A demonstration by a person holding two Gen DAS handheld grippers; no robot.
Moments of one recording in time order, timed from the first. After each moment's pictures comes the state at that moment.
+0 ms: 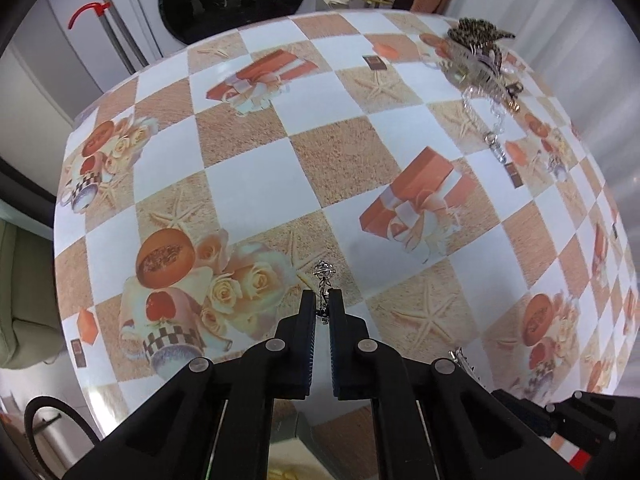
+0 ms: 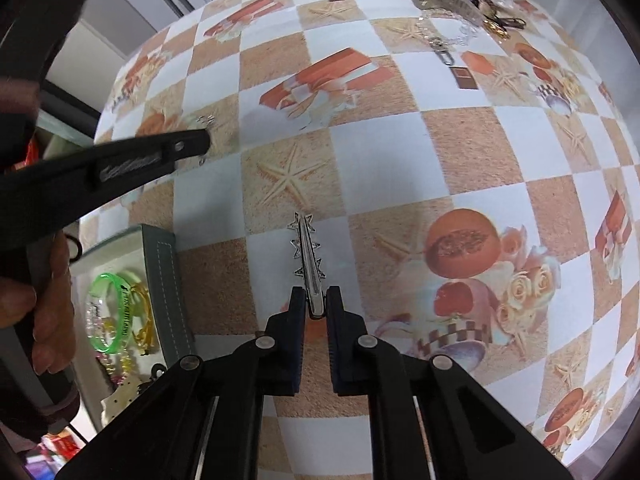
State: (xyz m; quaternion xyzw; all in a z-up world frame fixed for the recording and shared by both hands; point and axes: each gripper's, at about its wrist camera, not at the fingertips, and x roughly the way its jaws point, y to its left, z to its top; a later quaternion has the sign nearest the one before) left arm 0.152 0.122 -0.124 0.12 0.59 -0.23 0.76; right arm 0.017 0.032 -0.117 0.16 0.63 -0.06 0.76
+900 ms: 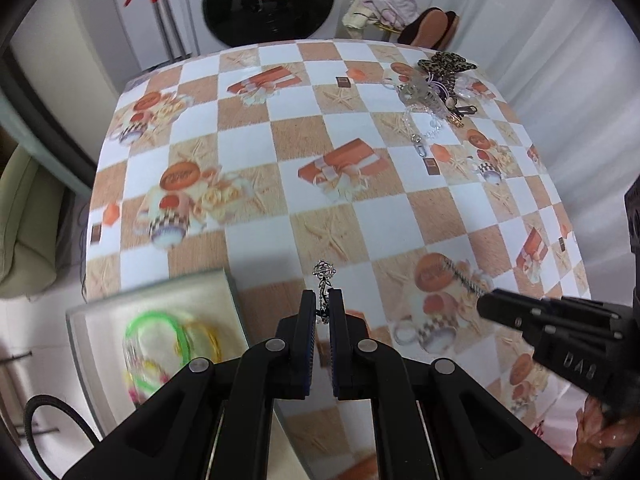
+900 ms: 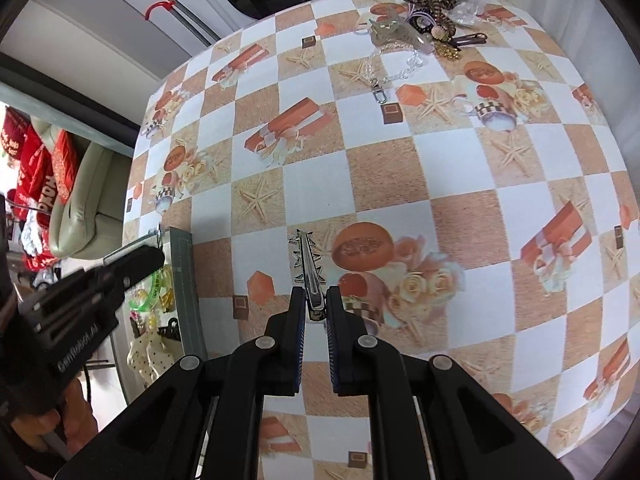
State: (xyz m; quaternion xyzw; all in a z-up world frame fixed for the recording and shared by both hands) left arm 0.041 0.126 -0.039 0.04 0.59 -0.19 0.78; right arm -0.016 -0.048 -0.047 0.18 0.62 0.00 0.77
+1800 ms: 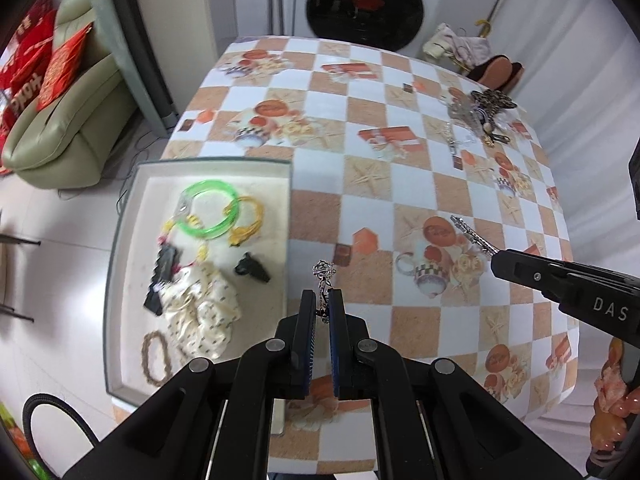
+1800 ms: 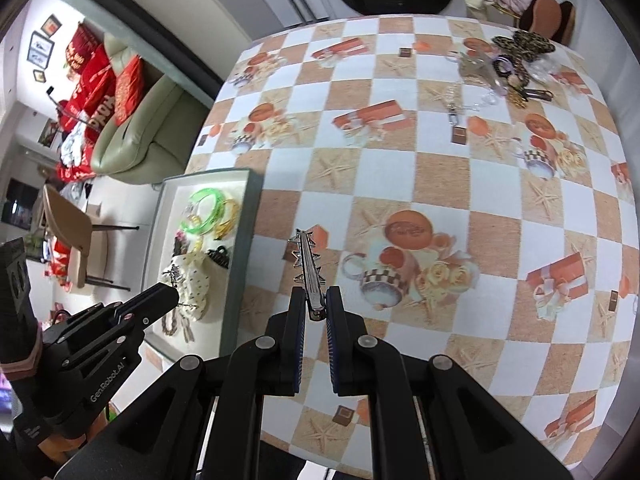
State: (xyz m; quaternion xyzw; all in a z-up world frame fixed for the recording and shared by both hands) left arm -0.072 0.170 -0.003 -0.05 0.59 -0.05 0.81; right arm -0.049 -0.020 0.003 0.10 0.62 0.14 0.77
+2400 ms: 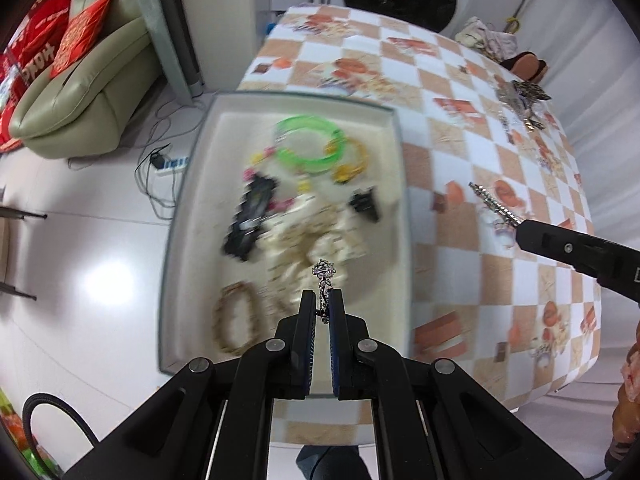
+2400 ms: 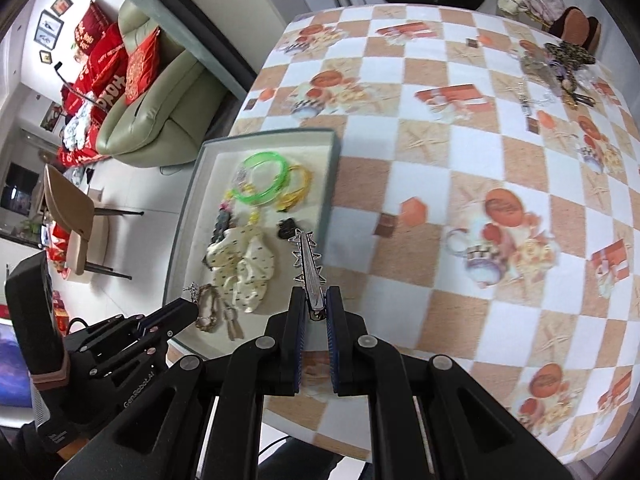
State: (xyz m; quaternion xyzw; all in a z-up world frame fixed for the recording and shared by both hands) left arm -0.114 0.280 -0.046 -0.06 0.61 -0.03 0.79; right arm -0.080 0.093 -0.014 0.08 0.62 0.15 0.77
